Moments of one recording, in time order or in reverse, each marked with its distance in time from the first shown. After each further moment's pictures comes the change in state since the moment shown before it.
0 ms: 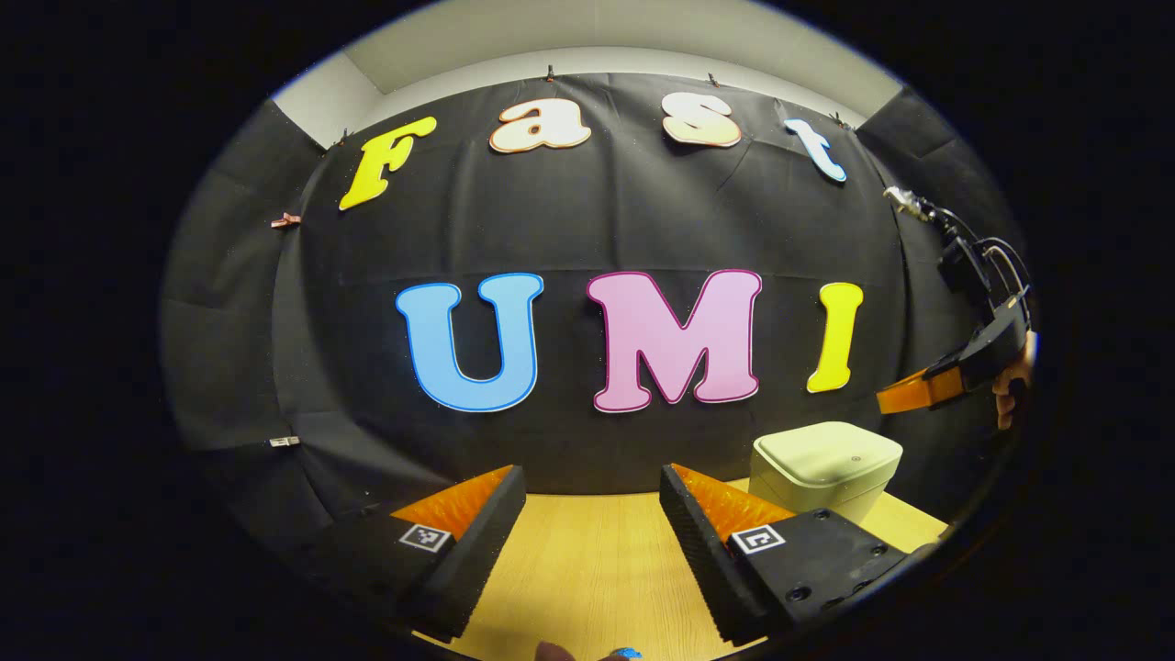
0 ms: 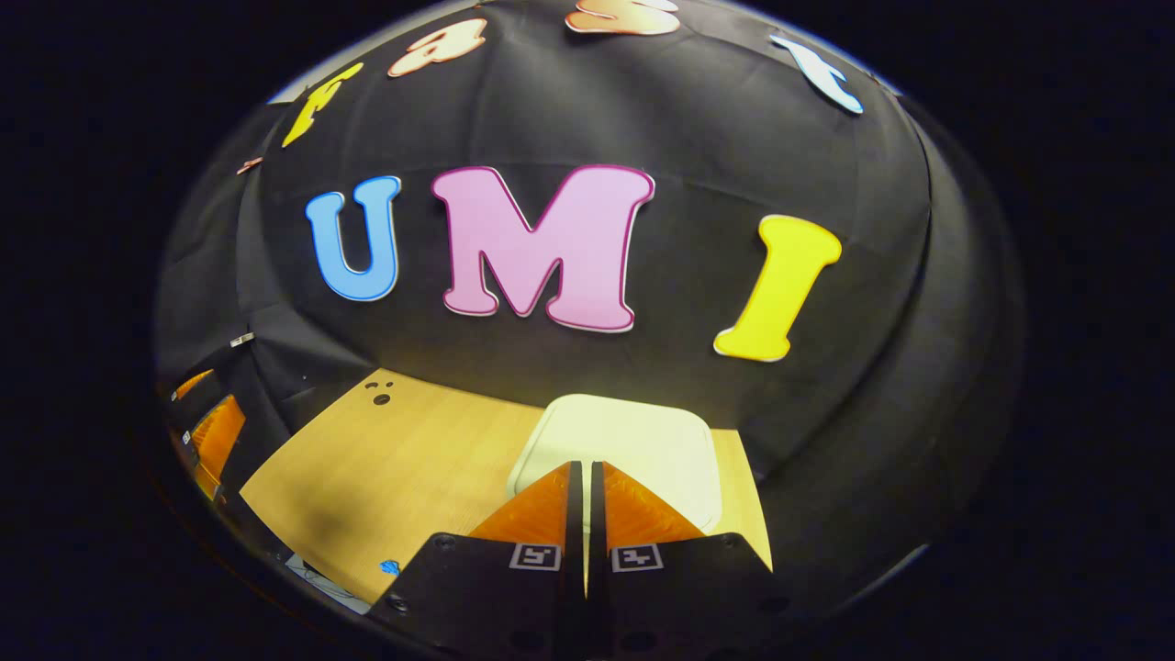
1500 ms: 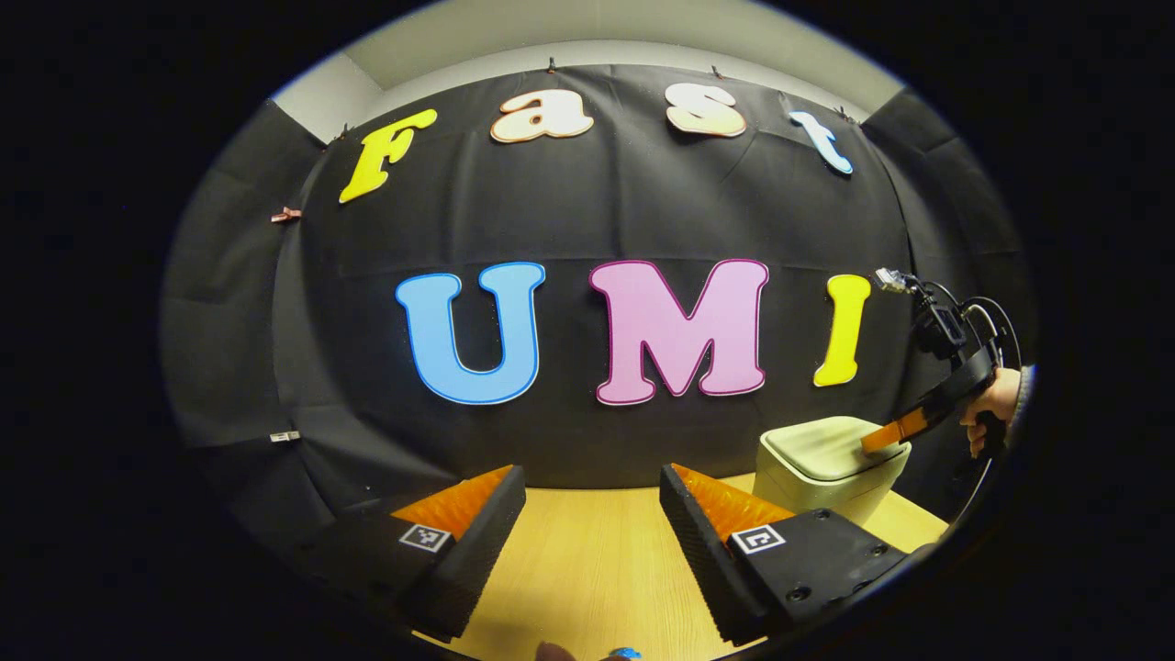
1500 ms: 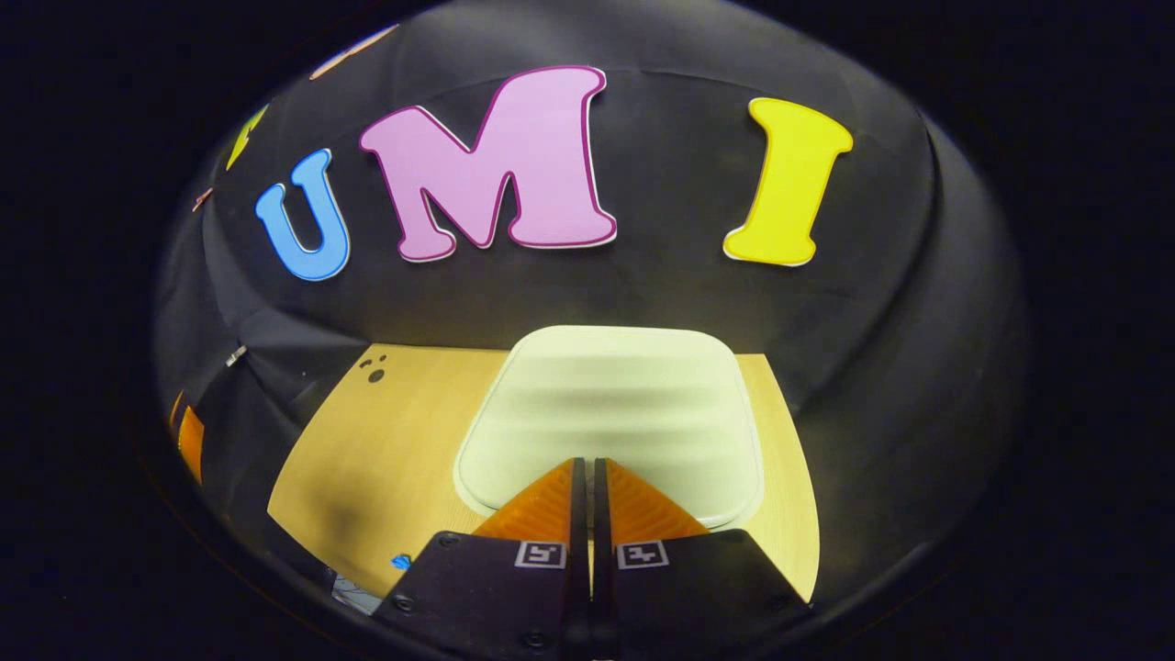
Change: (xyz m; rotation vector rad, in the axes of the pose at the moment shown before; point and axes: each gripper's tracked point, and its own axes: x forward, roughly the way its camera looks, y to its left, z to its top) left arm 0.013 0.001 -0.008 -0.004 0.024 0.010; right arm 0.058 -0.014 -0.048 0.132 0.184 0.048
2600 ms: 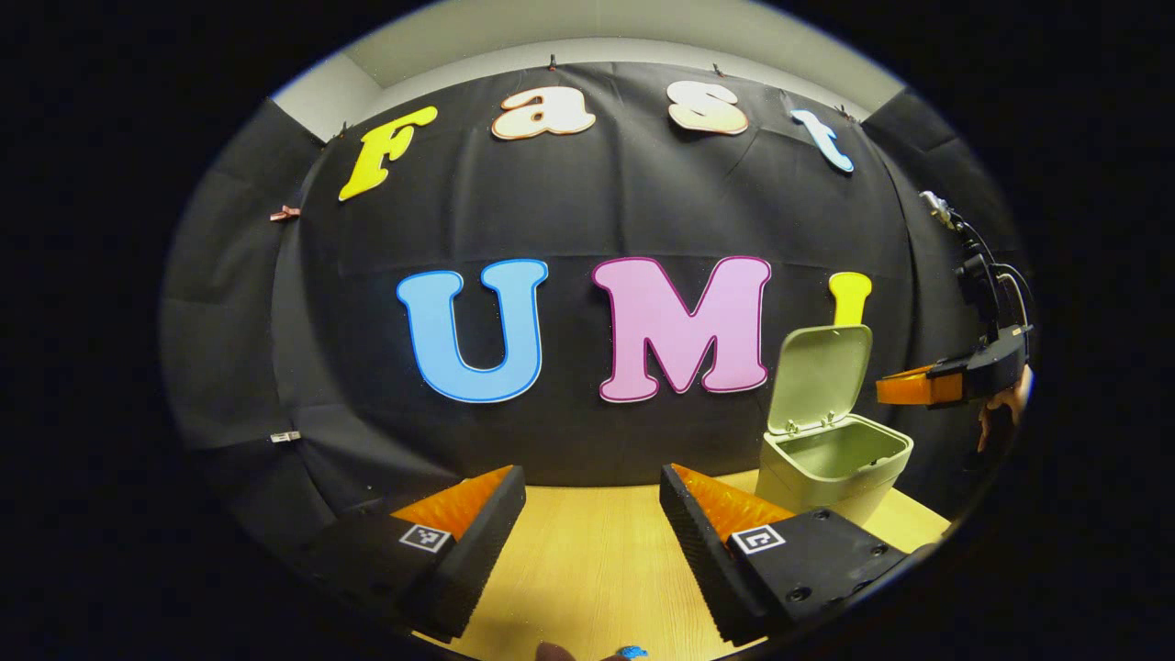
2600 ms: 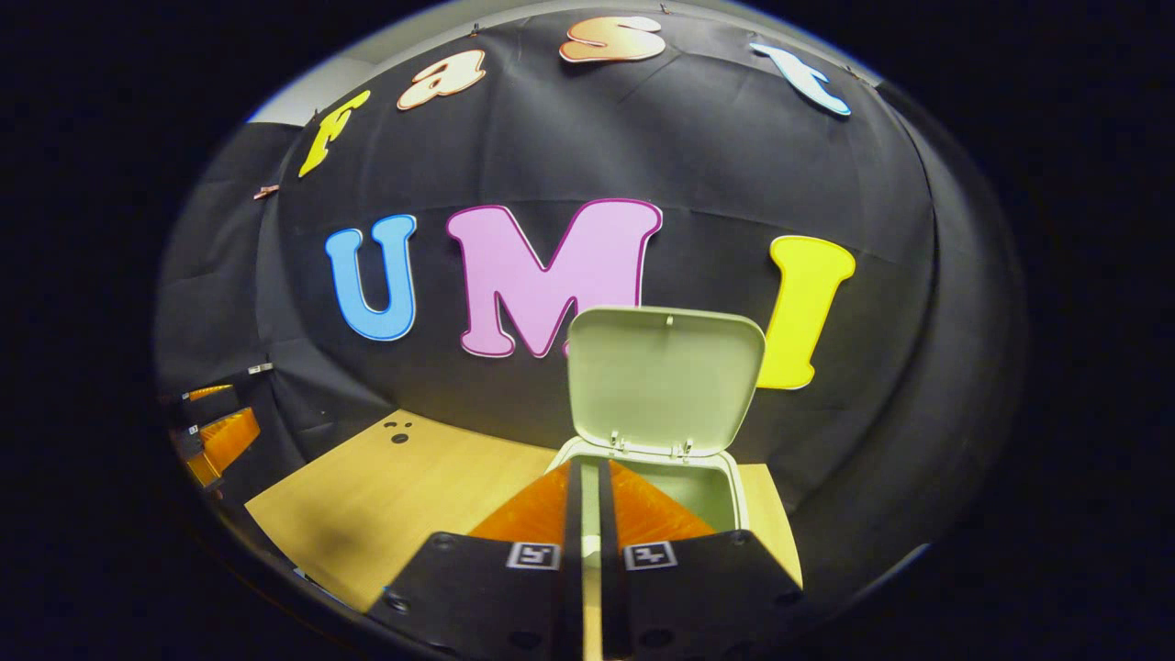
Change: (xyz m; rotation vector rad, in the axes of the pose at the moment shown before) left arm 0.000 0.012 -0.008 -0.004 0.032 0.002; right arm -0.062 0.039 0.046 -0.127 -0.372 0.064
